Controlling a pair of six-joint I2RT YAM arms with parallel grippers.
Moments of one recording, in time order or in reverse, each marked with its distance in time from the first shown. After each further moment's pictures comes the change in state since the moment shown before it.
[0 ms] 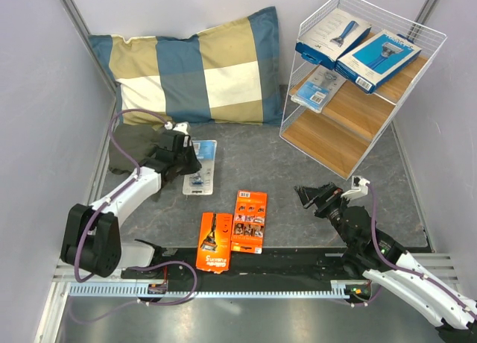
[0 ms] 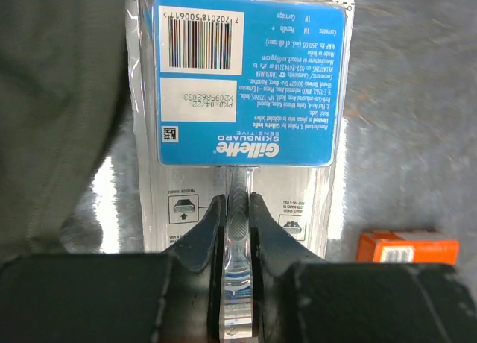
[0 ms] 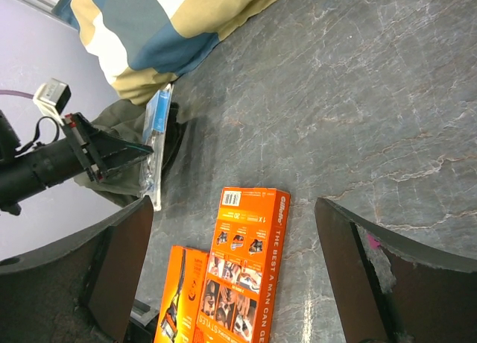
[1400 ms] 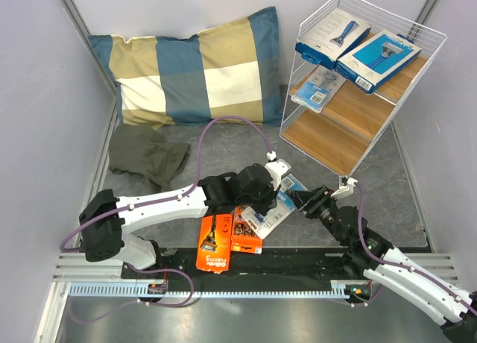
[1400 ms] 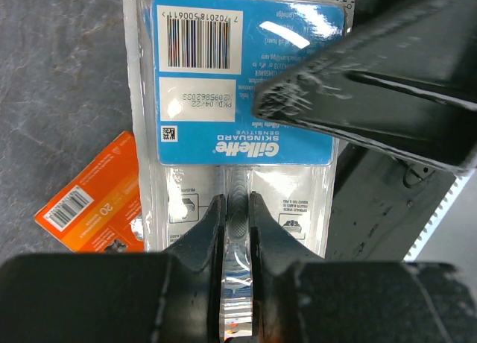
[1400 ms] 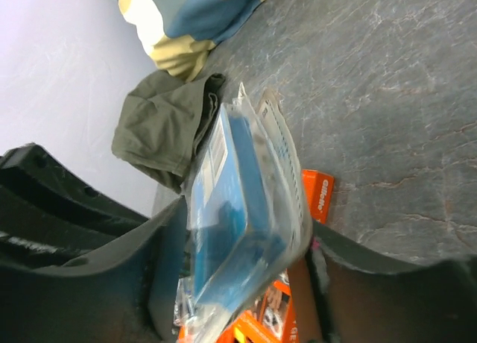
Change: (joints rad) left arm -0.843 0.133 0.276 -0.046 -0.066 0.089; right arm 0.000 0.113 -0.113 0.288 -0.133 0.061
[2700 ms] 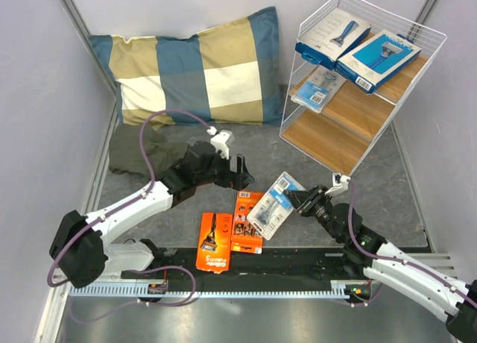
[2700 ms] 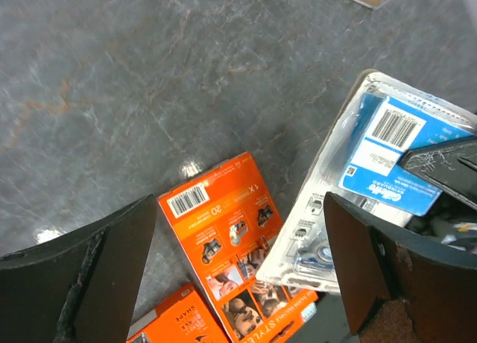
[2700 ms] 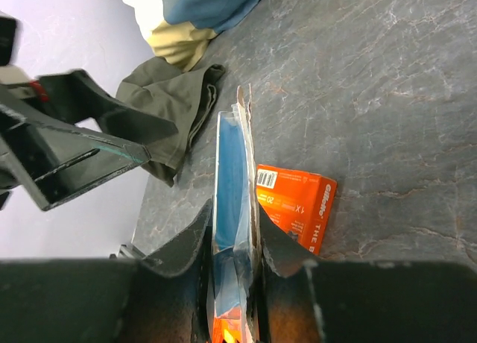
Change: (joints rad) left arm 0.373 -0.225 -0.226 0.156 0.139 -0.098; right arm 0.000 0.126 -0.014 0.147 -0.034 -0.054
